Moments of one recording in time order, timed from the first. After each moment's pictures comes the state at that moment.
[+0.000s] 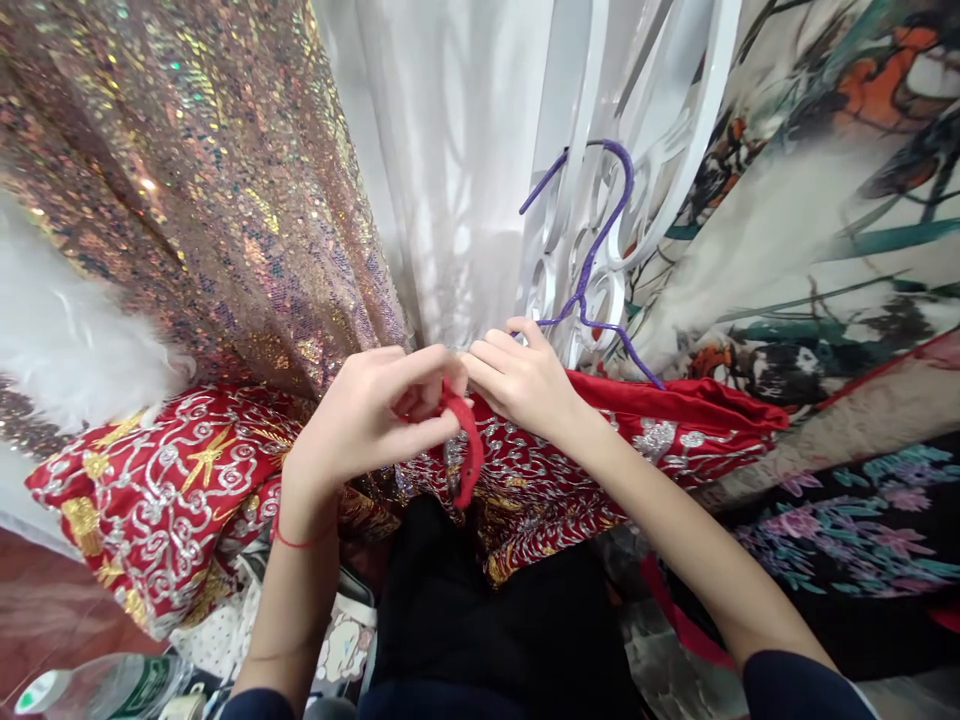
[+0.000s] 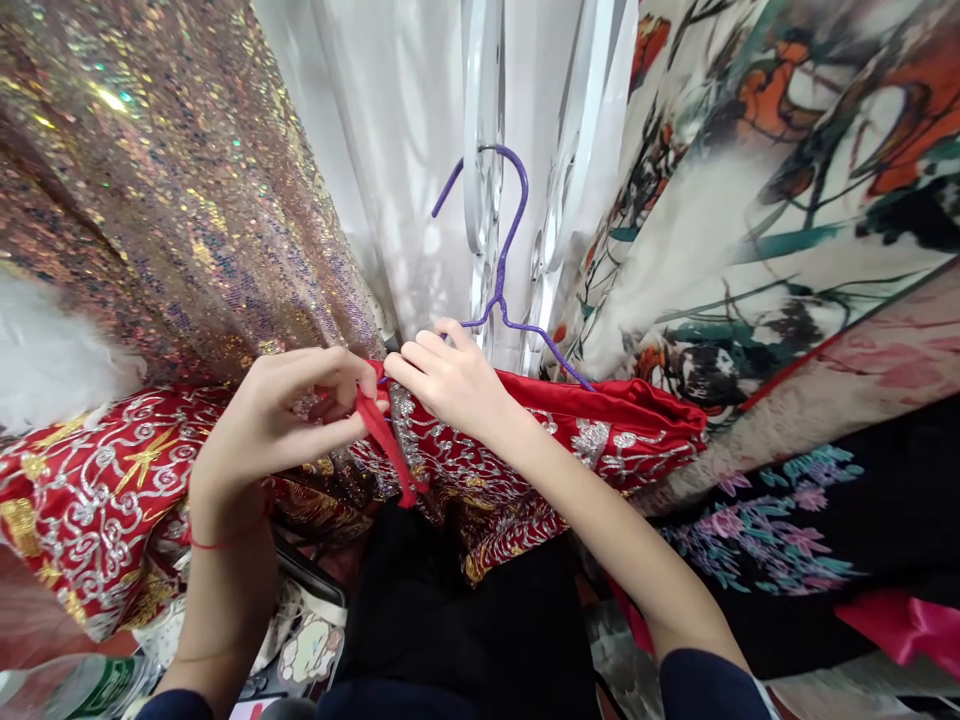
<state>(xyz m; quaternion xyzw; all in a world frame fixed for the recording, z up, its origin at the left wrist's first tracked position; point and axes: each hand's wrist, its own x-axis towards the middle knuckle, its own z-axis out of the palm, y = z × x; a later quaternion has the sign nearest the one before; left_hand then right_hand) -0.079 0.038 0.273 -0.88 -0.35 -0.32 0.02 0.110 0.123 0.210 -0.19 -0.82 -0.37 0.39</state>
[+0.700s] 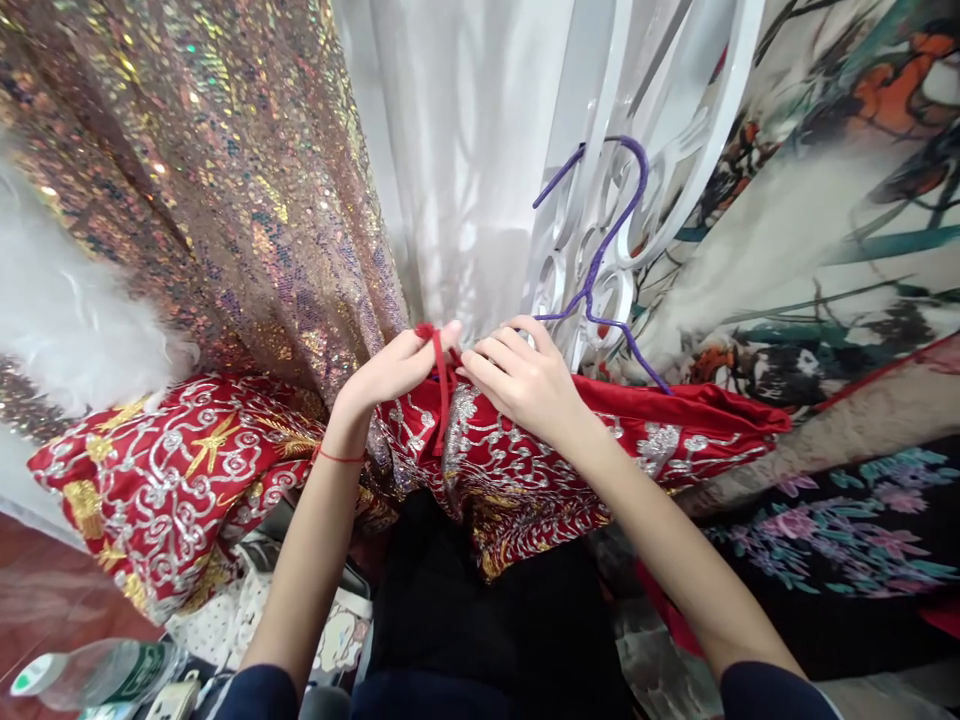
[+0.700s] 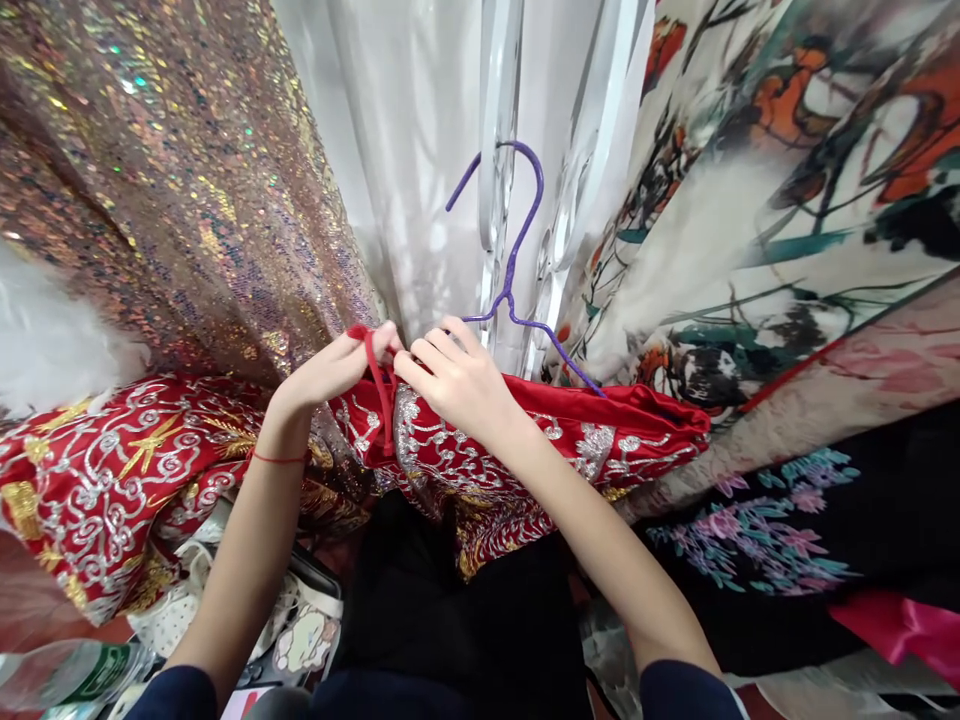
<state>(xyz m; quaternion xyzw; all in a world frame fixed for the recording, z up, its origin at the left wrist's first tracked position) -0.085 0.109 0.241 -0.81 -0.41 -0.34 -0.26 0.109 0.121 0.203 -0.20 -0.82 -0.36 0.39</state>
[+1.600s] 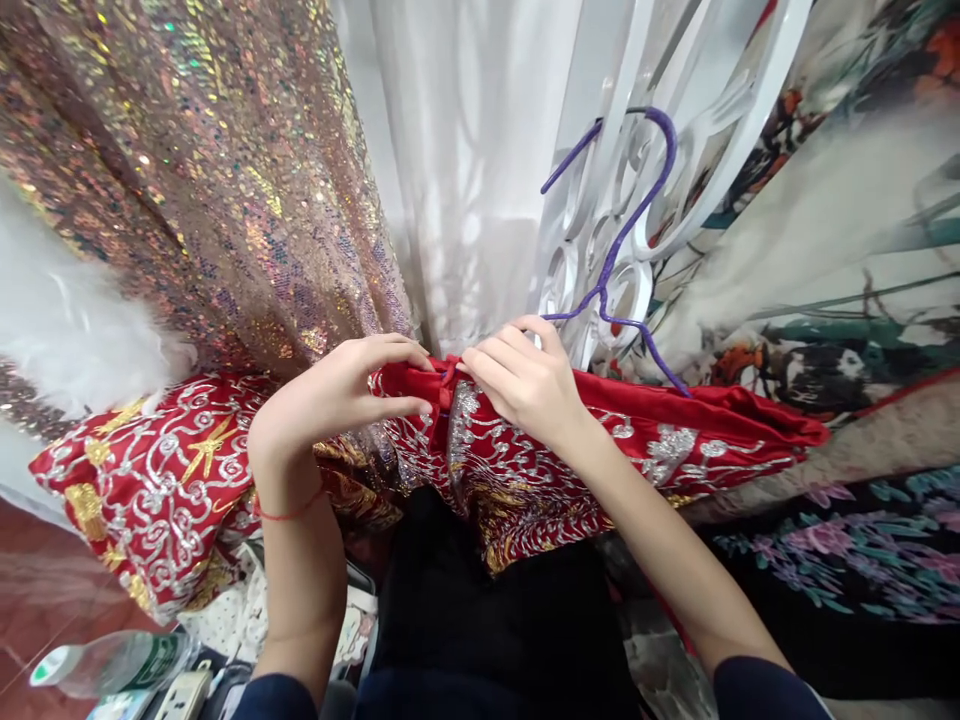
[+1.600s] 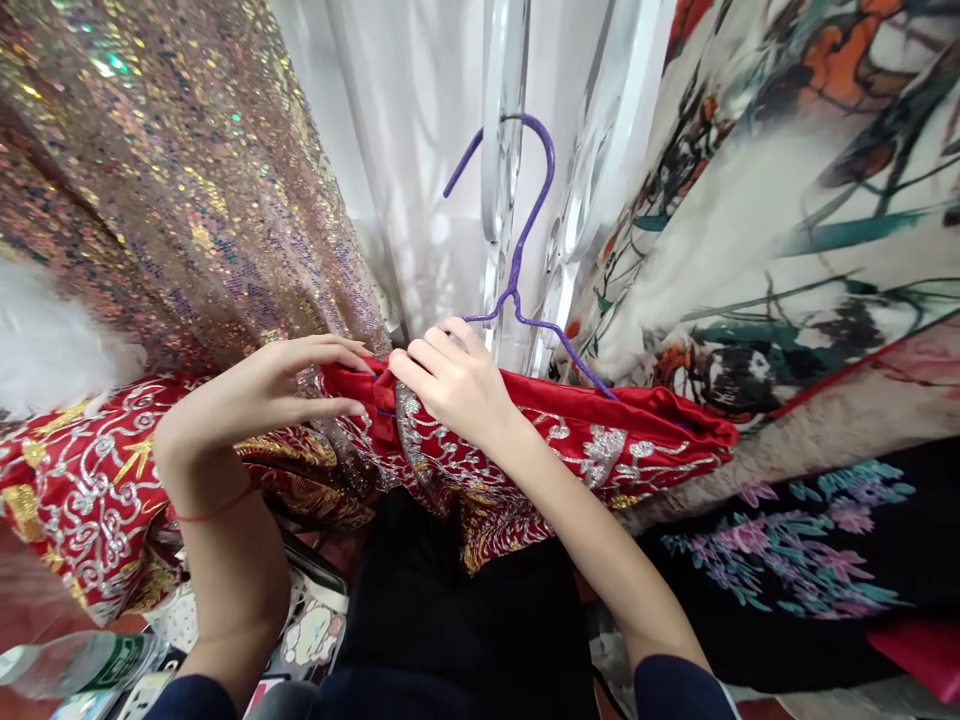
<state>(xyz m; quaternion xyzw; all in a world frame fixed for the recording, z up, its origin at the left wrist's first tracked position) -0.120 0.065 0.273 -0.87 -0.42 -0.22 -0.13 0.105 0.121 0.200 -0.21 -0.83 -0.30 0.42</state>
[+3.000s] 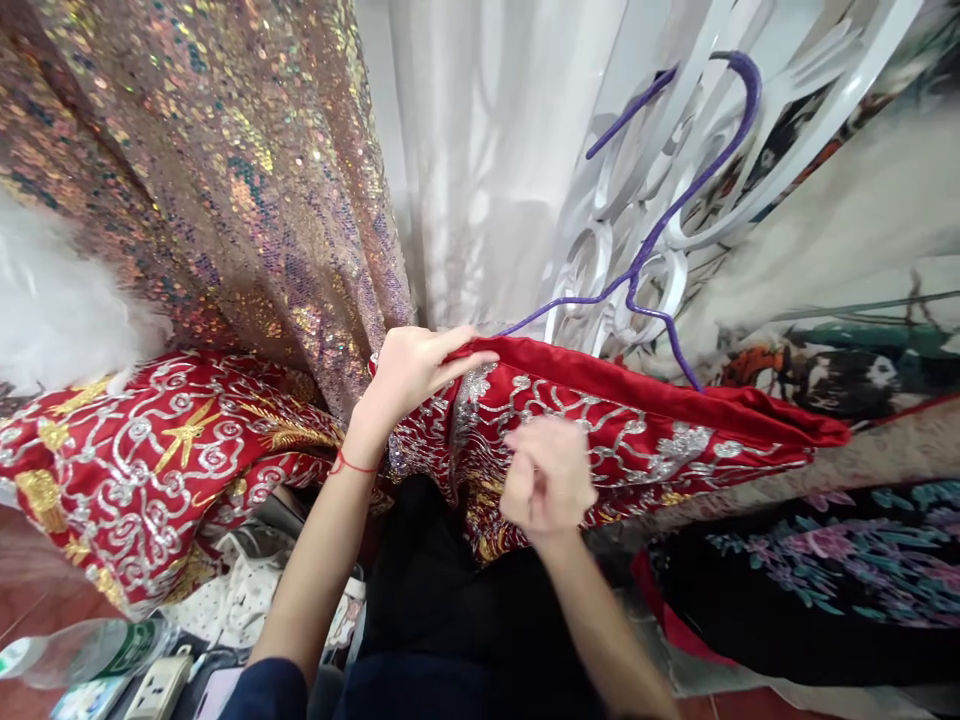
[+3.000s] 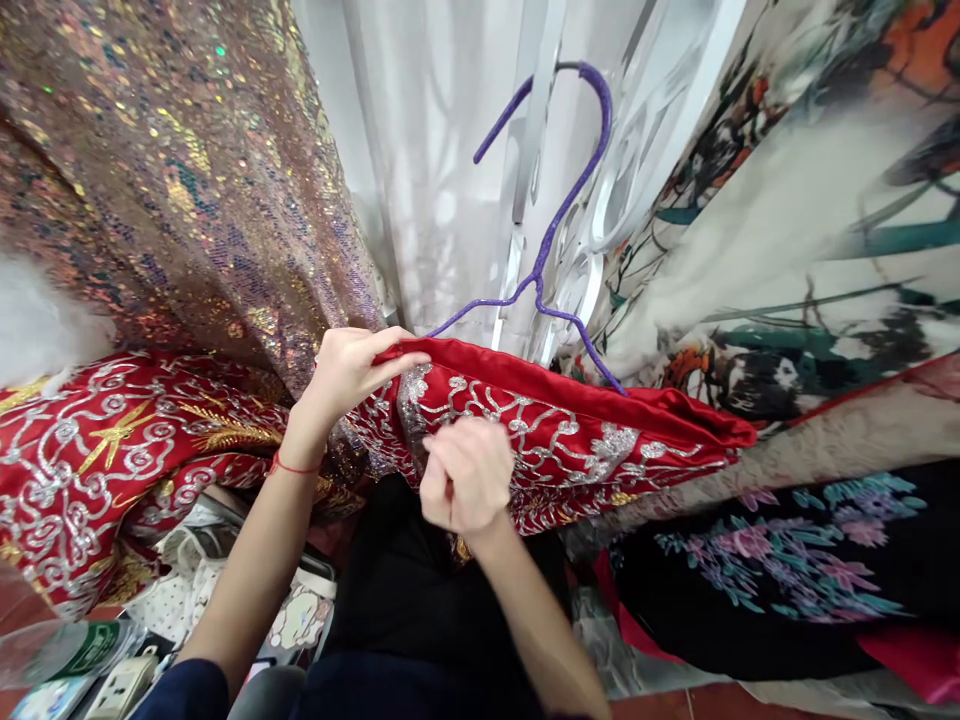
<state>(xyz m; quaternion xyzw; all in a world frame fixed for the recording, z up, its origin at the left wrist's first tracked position) -0.086 0.124 0.194 -0.83 -0.42 -0.34 0.14 0.084 0.064 0.123 -0.24 -0.67 -0.15 0.69</state>
